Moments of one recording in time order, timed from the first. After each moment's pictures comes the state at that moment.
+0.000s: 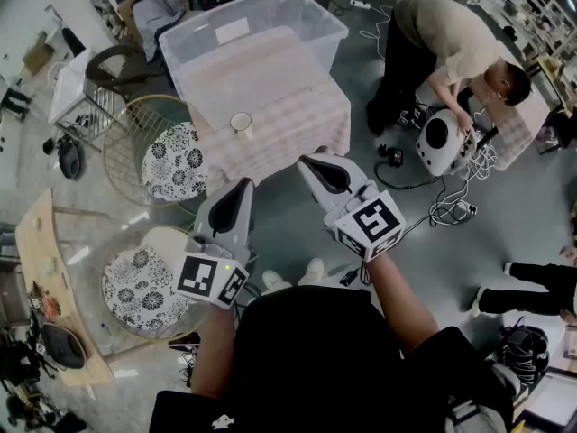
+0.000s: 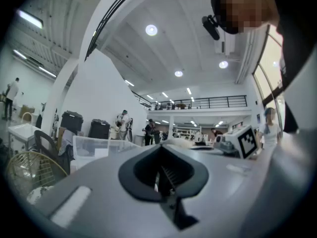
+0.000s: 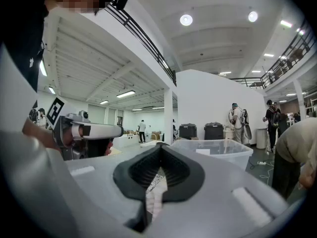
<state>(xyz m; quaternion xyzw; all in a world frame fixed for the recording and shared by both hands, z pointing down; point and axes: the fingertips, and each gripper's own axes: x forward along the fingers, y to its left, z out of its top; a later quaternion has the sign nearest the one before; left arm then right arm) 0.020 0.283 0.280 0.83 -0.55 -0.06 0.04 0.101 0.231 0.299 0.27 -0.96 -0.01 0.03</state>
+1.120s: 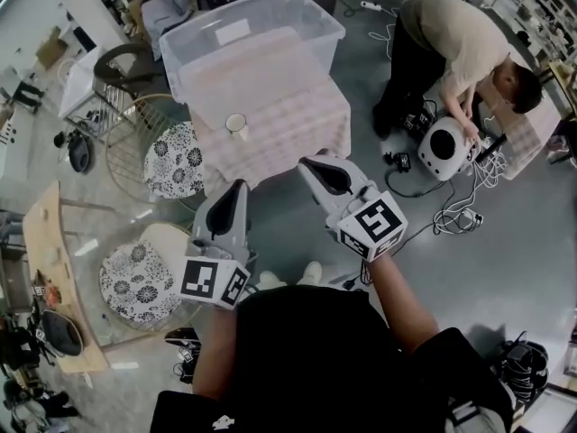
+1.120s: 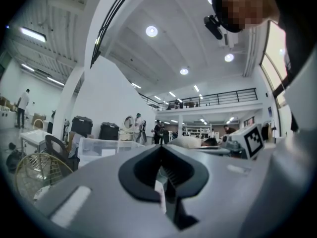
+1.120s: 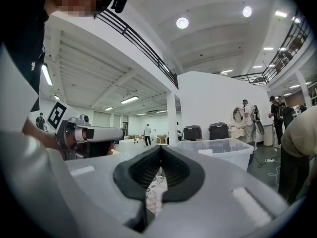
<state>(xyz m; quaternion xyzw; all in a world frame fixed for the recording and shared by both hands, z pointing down) 0.061 0.274 0.285 0.80 -0.60 -0.05 0.03 0.151 0.219 0.303 0.23 -0.97 0.01 0.01</state>
